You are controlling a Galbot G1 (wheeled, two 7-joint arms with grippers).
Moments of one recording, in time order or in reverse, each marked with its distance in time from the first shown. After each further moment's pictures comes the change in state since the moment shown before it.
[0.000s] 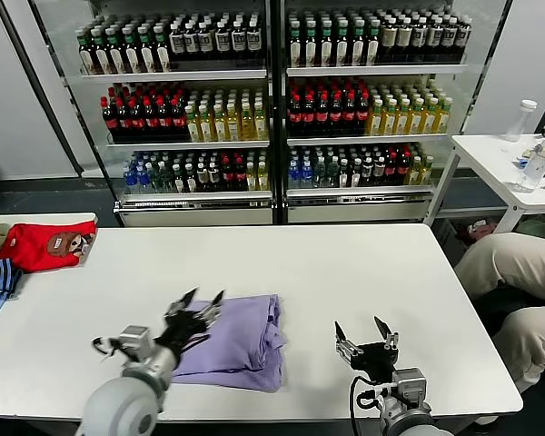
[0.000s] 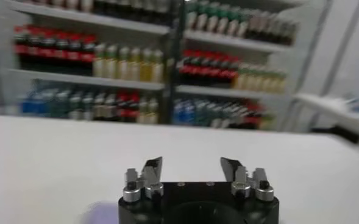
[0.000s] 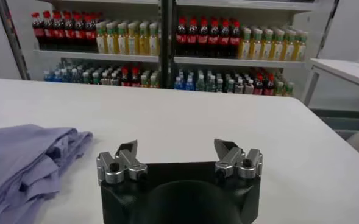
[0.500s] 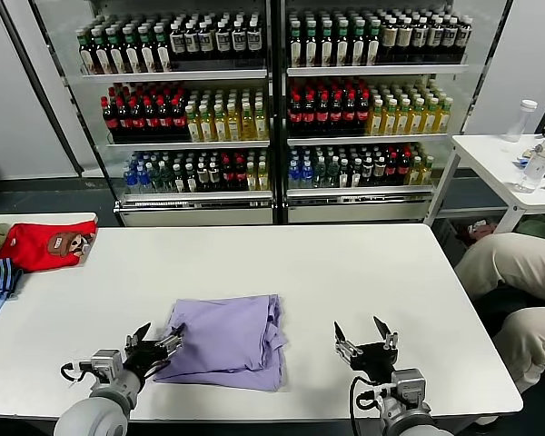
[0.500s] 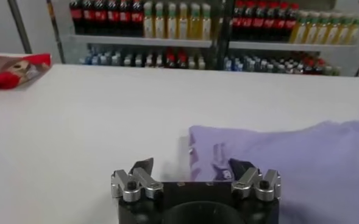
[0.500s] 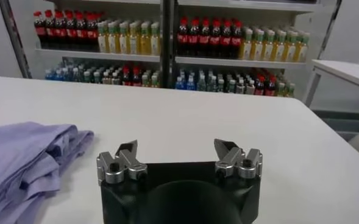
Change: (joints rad) left arm 0.071 0.007 -0.115 0.137 0.025 -0.022 0.062; right arm 0.003 -0.012 -0.001 -0.002 -0.001 0.005 0.000
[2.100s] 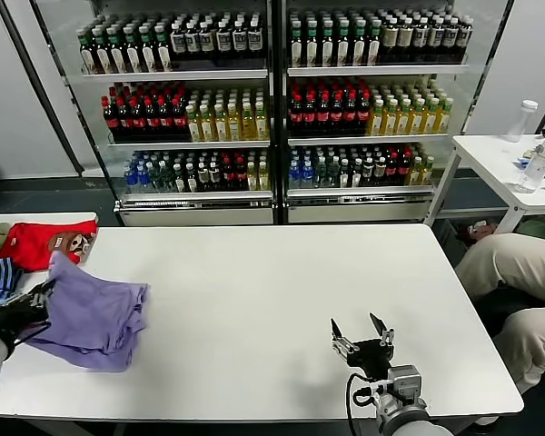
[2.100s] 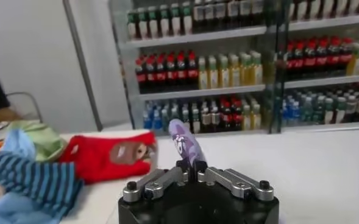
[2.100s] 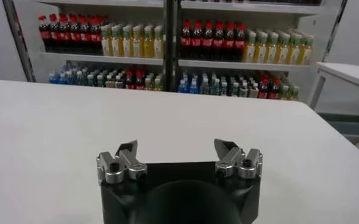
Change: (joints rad) left arm 0.048 0.256 -0.432 -0.075 -0.172 0.063 0.146; right arm 0.010 0.005 -0.004 -0.005 -0.001 0.002 -0.003
